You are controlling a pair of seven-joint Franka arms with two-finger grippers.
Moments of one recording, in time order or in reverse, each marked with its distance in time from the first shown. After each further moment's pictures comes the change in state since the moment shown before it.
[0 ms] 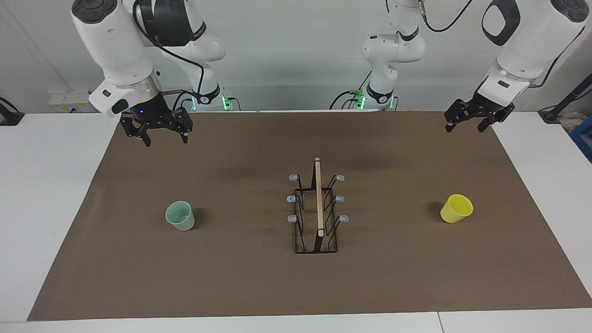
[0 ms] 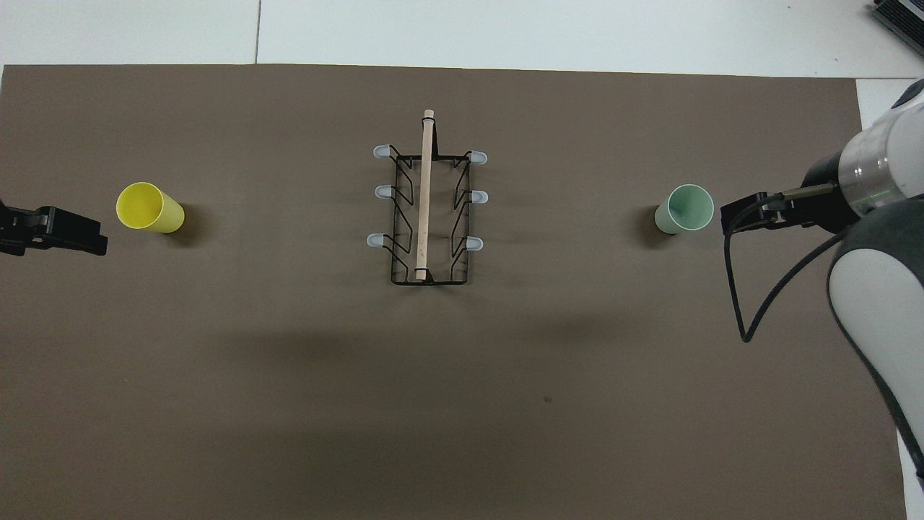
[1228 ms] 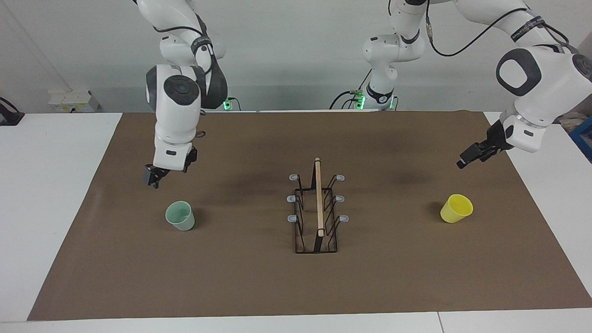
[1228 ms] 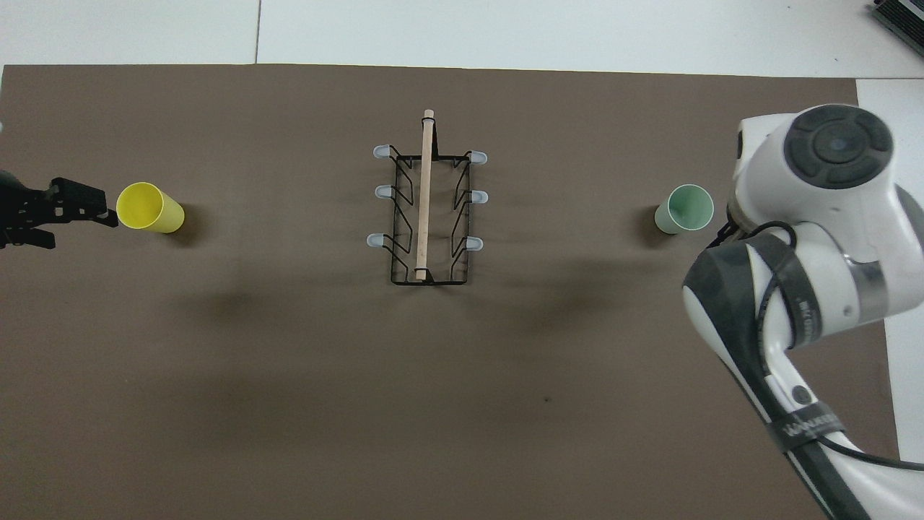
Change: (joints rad) left arm 0.142 0.166 0.029 -0.061 -0.178 0.213 -0.206; right arm 0.116 0.149 0.003 -0.217 -0.475 0.261 -0.483
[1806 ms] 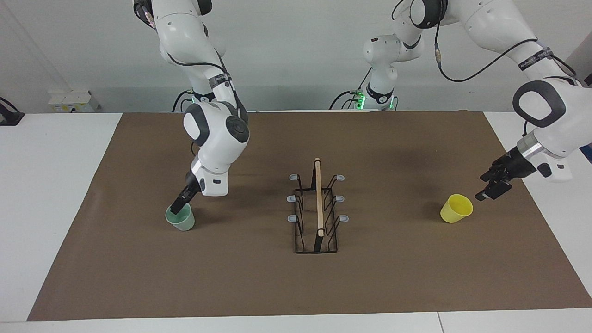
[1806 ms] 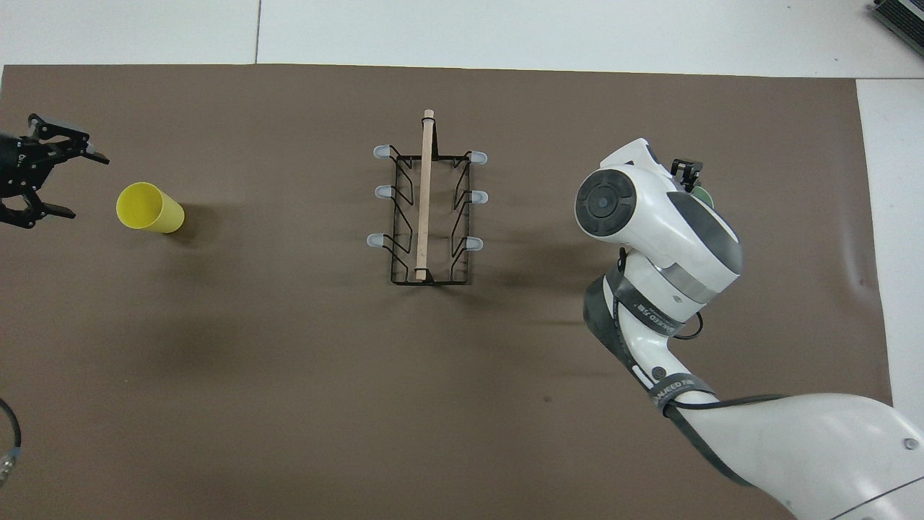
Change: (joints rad) left arm 0.081 0.278 0.004 0.260 -0.145 0.004 -0.446; right arm 0.099 0.177 0.002 0.013 -0.341 0.069 -0.004
